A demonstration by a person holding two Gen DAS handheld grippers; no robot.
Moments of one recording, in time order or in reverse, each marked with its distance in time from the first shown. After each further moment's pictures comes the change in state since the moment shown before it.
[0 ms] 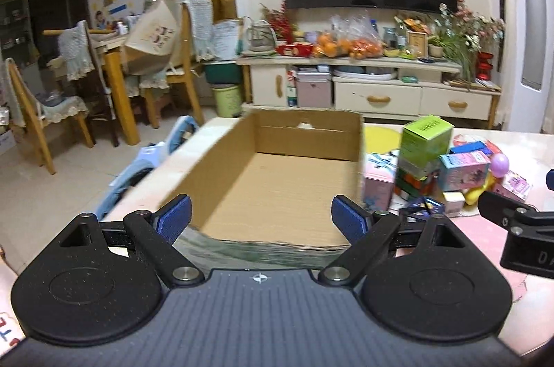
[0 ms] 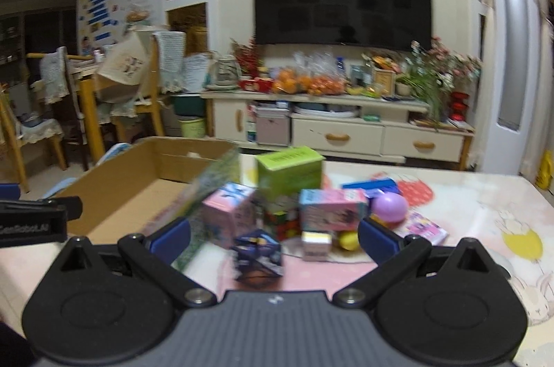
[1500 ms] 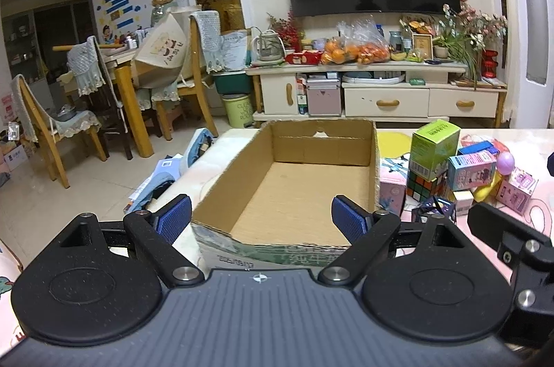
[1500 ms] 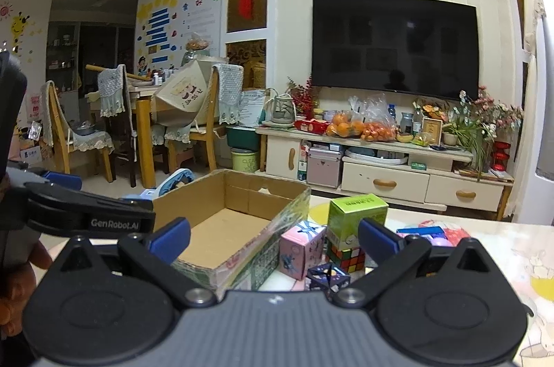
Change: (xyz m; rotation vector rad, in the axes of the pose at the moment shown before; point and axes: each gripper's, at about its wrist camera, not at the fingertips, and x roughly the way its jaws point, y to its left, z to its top) left arm -0.027 -0.011 -0.016 -0.003 -0.053 0.036; right arm -0.039 0.044 -0.004 -0.065 -0.135 0.127
